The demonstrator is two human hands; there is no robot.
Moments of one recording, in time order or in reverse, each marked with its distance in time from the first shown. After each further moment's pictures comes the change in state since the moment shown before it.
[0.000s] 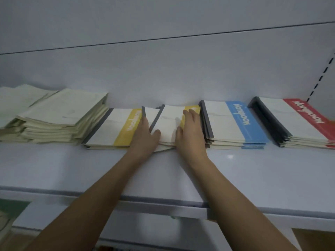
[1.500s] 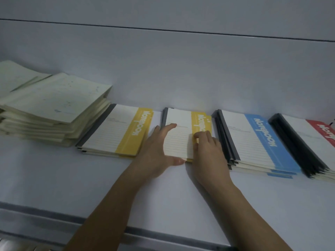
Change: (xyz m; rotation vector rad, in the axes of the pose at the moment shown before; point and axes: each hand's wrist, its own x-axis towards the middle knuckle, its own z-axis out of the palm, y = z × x) left_hand 0.000 -0.013 -0.009 -0.031 -0.216 0.181; right_hand 0.004 0.014 0.011 -0.474 -0.138 -0.067
